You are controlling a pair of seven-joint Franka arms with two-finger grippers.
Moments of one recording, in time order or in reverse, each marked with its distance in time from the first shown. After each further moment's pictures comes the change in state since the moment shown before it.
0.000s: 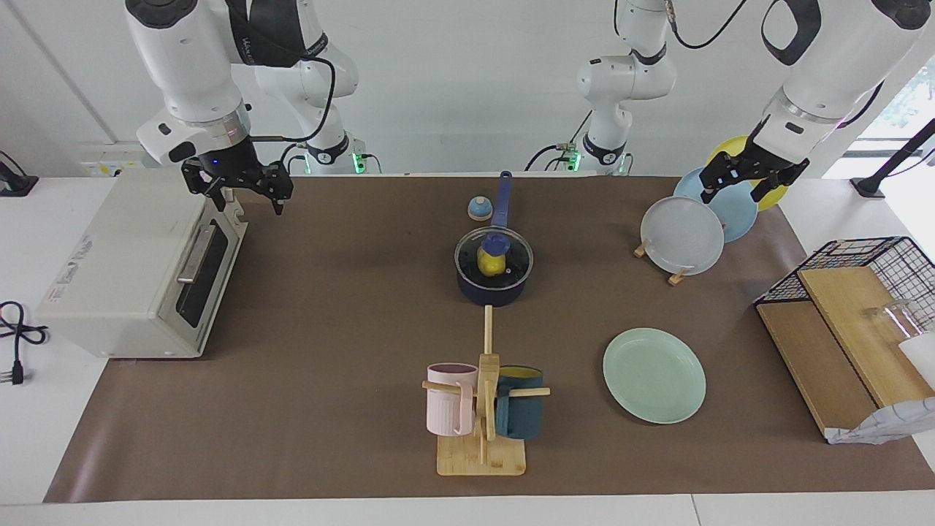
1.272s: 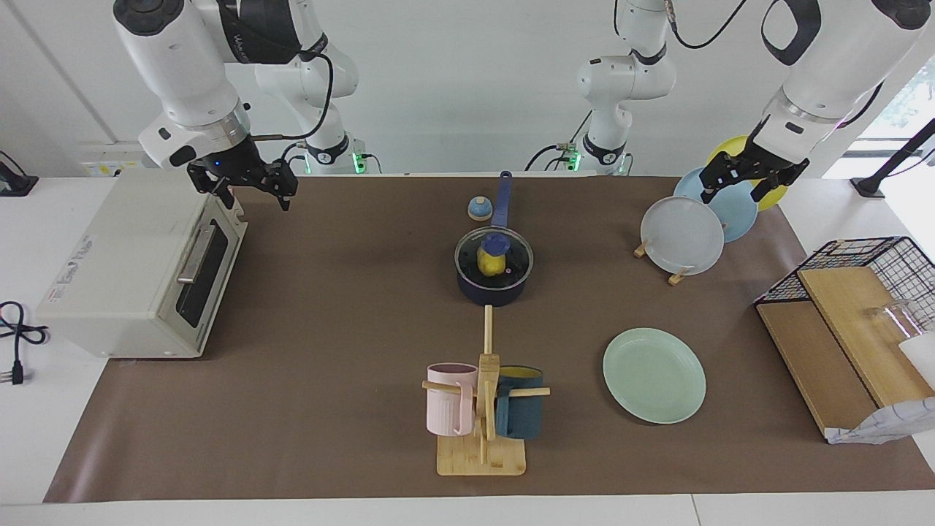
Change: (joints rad) left arm 0.000 0.000 0.000 0.000 0.000 0.000 0.000; right arm -0.009 0.021 -0.002 0.033 0.069 -0.060 0.000
